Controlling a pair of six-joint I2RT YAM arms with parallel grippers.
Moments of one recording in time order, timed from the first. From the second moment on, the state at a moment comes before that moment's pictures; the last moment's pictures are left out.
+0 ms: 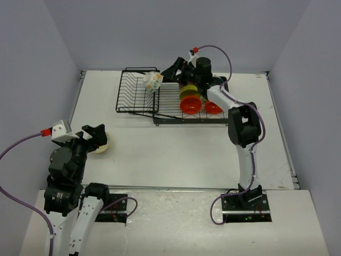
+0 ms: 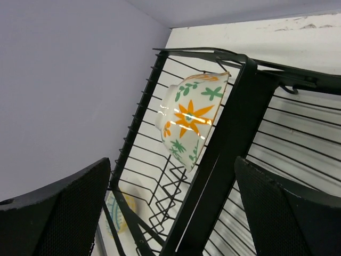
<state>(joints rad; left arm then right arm) -0.13 0.29 0.80 -0.61 -0.21 -0.42 0.37 2.21 1.79 0.21 -0.53 0.82</state>
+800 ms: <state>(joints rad) -0.13 0.28 0.79 -0.60 -0.21 -0.42 0.39 2.50 2.13 0.16 -0.68 0.91</state>
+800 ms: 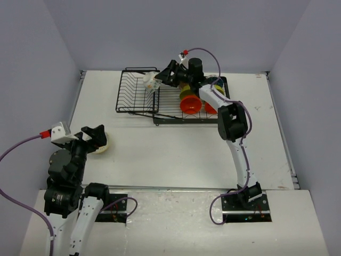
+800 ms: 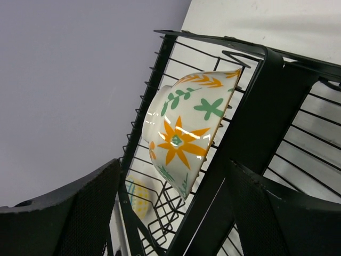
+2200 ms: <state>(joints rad) -0.13 0.26 0.79 -0.60 -0.24 -0.42 0.38 2.60 2.18 0.39 -0.83 1.13</state>
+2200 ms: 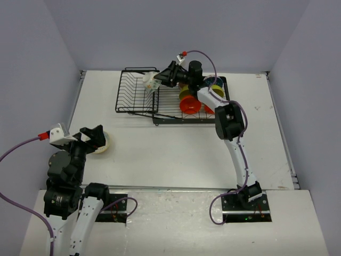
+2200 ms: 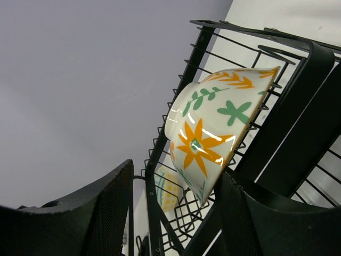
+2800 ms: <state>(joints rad) -0.13 0.26 0.79 -0.60 -0.24 -0.42 0.40 2.67 2.21 0.52 -0.89 1.27</state>
